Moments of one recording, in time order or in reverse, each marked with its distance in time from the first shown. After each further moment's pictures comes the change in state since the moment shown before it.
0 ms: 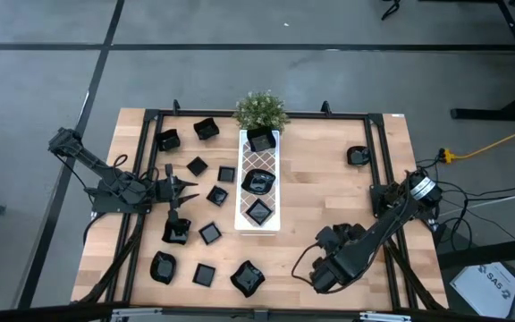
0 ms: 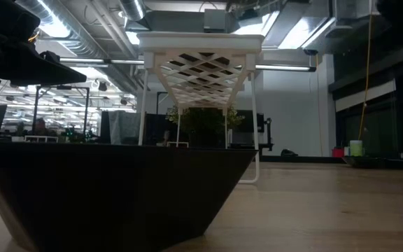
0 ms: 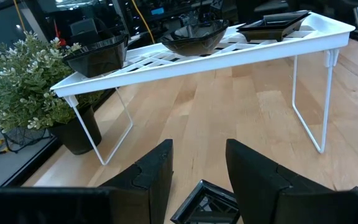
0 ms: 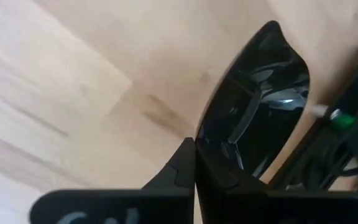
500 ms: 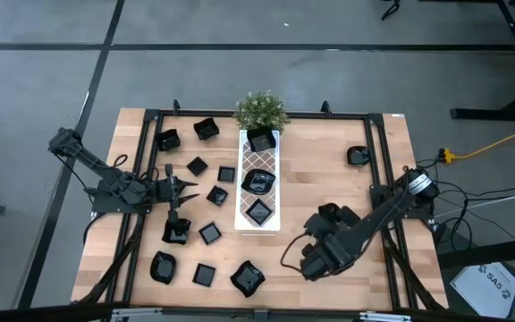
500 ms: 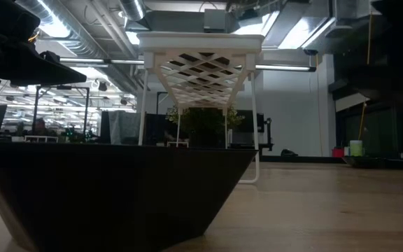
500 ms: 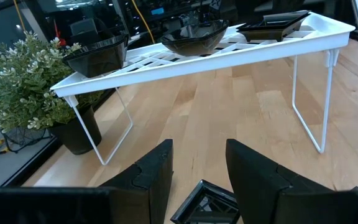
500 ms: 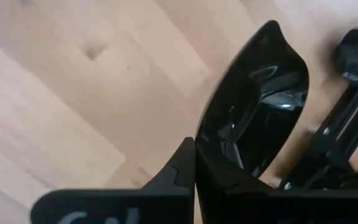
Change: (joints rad) left arm 0.000 0.000 0.000 0.000 0.000 0.000; right arm -0.104 0.000 0.149 -0.142 0.237 -0.178
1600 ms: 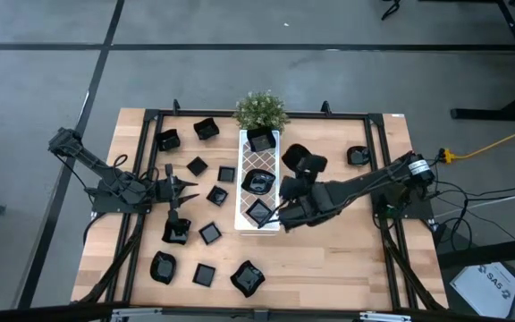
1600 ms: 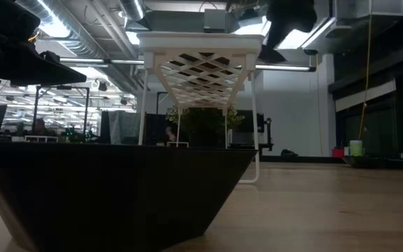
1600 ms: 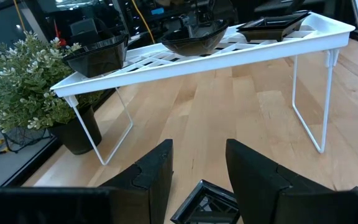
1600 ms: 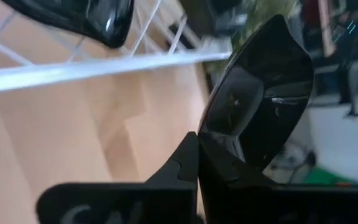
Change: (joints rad) left arm 0.000 0.000 0.000 0.000 0.000 0.000; right arm -0.301 -0.069 0.075 0.103 0.593 -0.901
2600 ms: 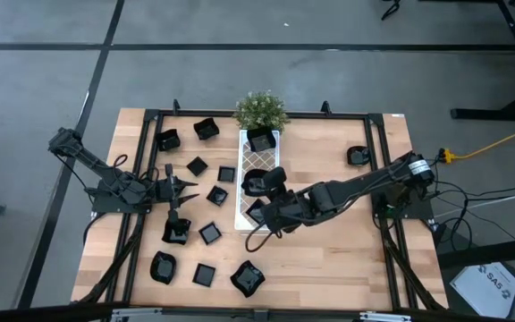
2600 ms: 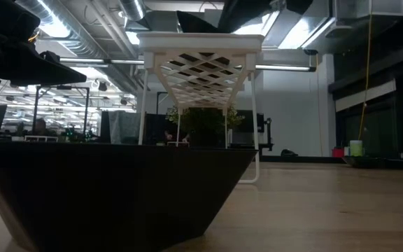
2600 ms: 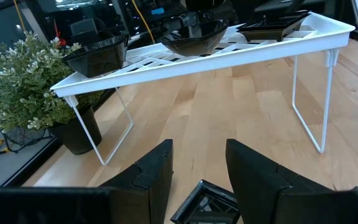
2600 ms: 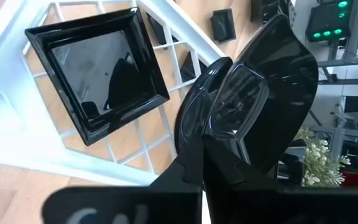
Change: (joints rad) left arm 0.000 0.000 0.000 0.000 0.000 0.000; right arm -0.004 -0.001 0.010 0.525 -0.267 -0.916
